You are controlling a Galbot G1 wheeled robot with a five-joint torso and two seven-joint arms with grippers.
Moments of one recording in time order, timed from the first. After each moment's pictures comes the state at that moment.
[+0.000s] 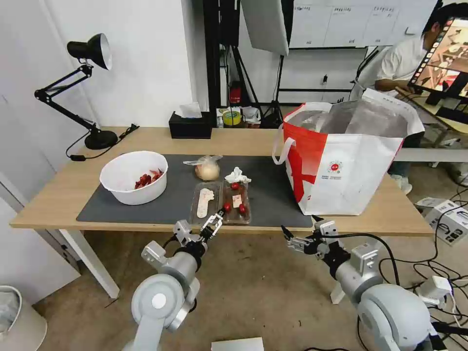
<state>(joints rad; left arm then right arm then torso) 1.34 -1.52 -0.34 -2.13 -1.22 0.39 -0.46 -1.47 1.18 0.52 2.24 0.27 -0.50 -0.12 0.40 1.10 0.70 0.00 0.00</state>
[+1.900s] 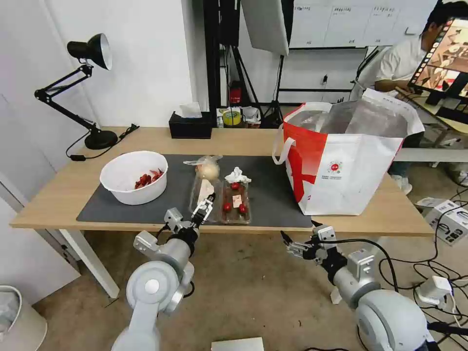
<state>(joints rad) 1.26 -1.52 -0.40 -2.13 -1.28 0.35 -0.47 -1.50 1.20 0.51 2.25 0.23 -0.50 -0.12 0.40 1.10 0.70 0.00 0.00</state>
